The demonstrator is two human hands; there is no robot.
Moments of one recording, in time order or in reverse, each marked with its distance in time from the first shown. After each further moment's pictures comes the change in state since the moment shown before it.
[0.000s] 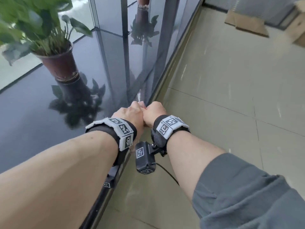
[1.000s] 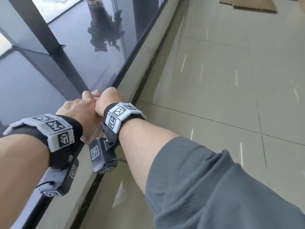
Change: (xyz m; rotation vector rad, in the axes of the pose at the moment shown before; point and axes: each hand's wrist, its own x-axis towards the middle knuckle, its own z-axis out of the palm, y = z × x) left_hand 0.196 -0.029 -0.094 -0.004 -0.262 -0.214; right_hand 0.182 -0.151 -0.014 -0.024 -0.218 0.096
